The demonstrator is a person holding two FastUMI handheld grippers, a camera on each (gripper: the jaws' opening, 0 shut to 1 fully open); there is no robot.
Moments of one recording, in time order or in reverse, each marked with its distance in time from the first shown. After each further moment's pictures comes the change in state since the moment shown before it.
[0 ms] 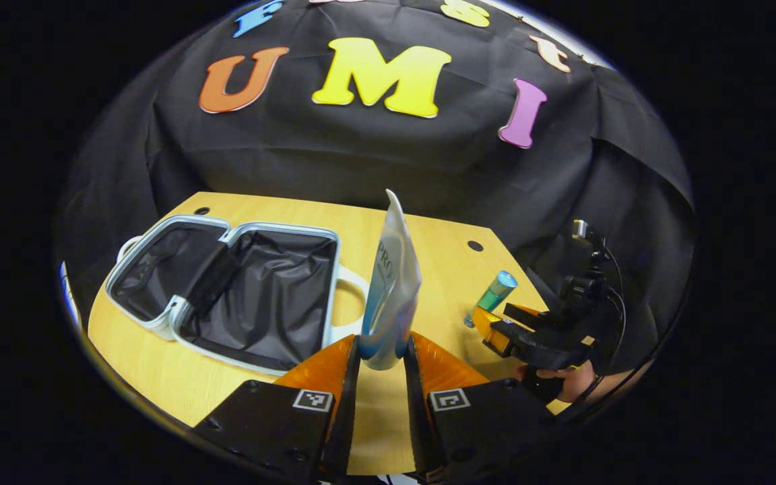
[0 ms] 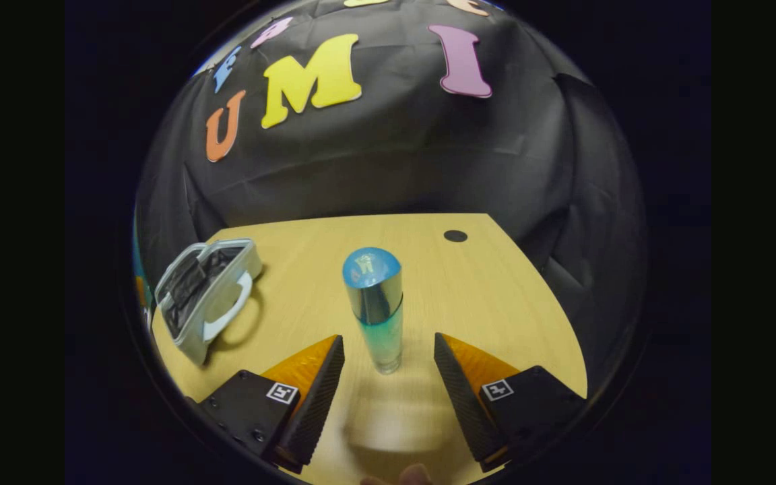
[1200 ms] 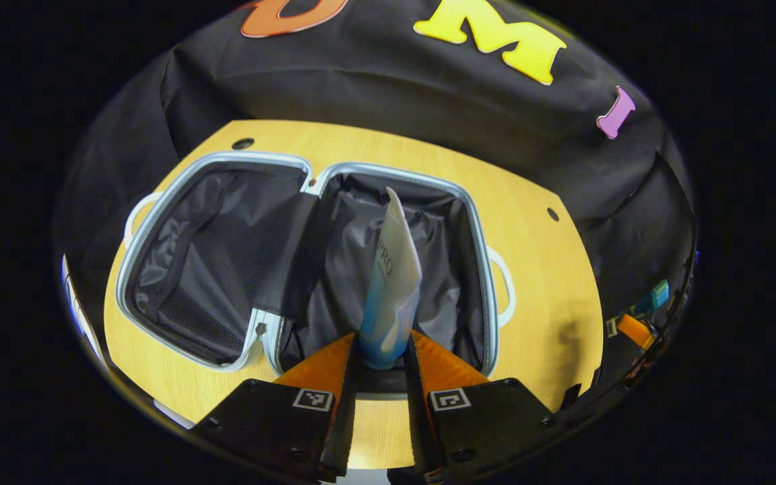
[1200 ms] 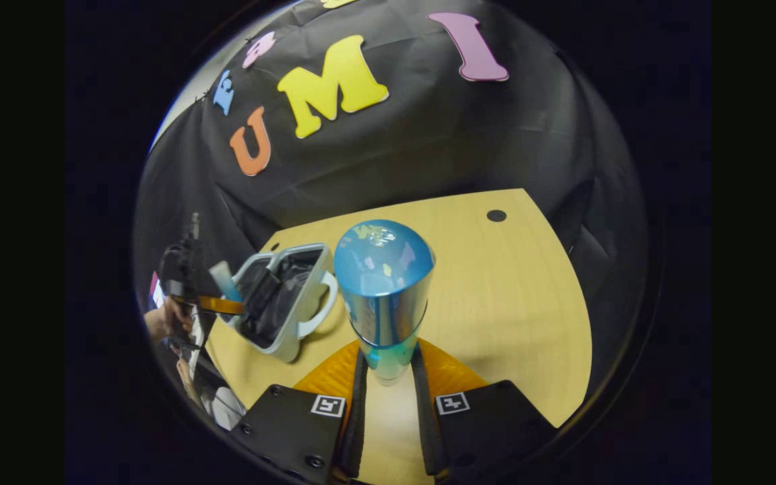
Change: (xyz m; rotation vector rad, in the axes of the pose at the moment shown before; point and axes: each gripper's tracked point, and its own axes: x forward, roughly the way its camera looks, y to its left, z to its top) left arm 0.068 0.186 -0.010 -0.078 0.448 0.015; right arm -0.154 0.051 0.042 0.123 0.161 0.301
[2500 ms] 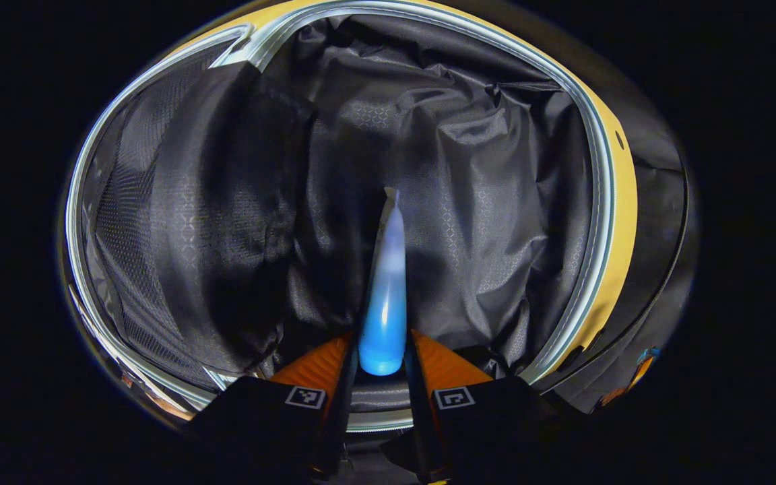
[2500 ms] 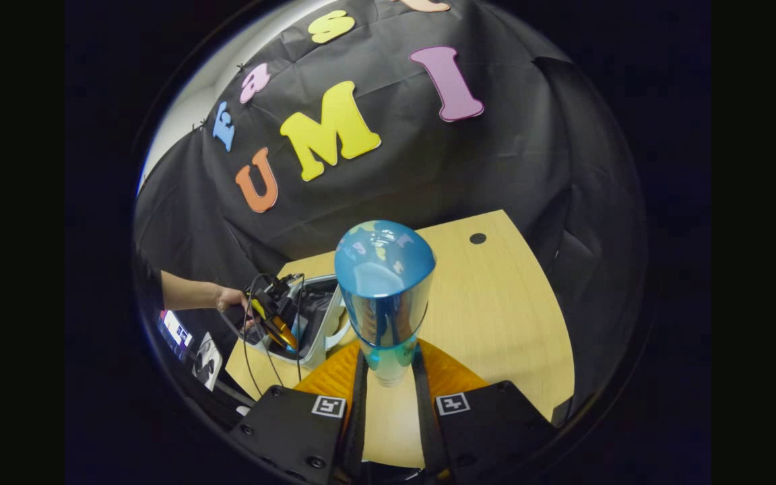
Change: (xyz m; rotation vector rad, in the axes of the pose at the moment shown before) left arm 0.060 0.025 -0.040 -0.042 0.671 0.041; right arm -0.083 0.003 0.017 0.062 -0.105 -0.011
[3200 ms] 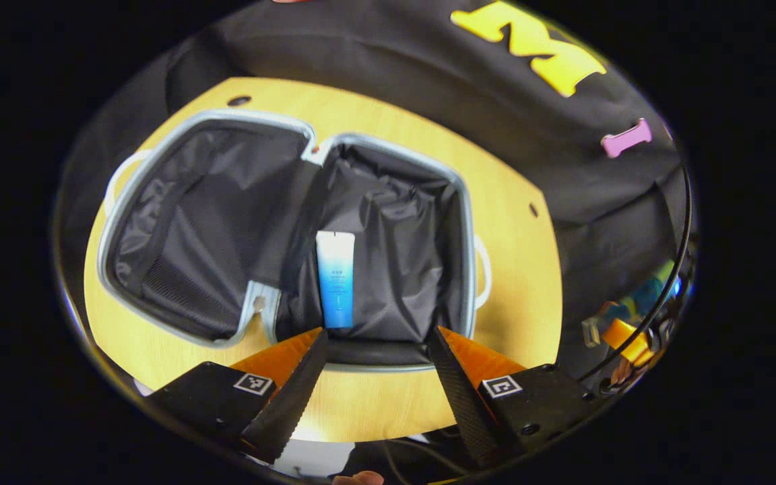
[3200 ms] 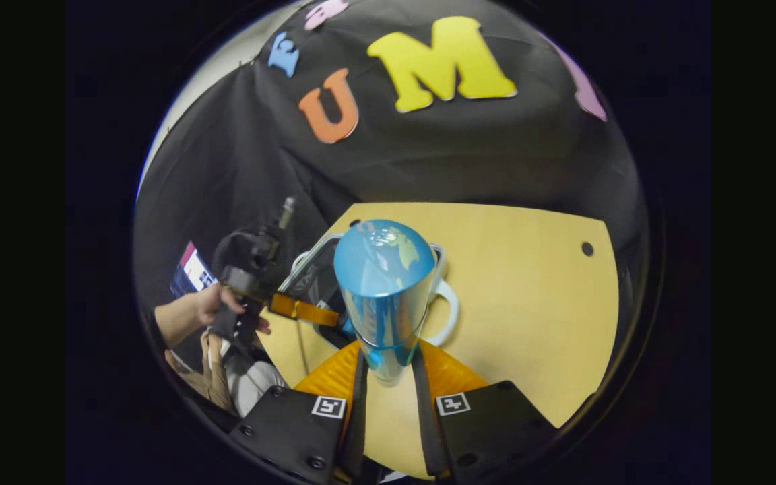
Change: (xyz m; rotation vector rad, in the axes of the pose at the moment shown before) left arm -0.115 -0.025 -0.049 -0.041 -0.688 -0.206; right arm 0.143 0.203 -0.021 -0.288 0.350 0.300
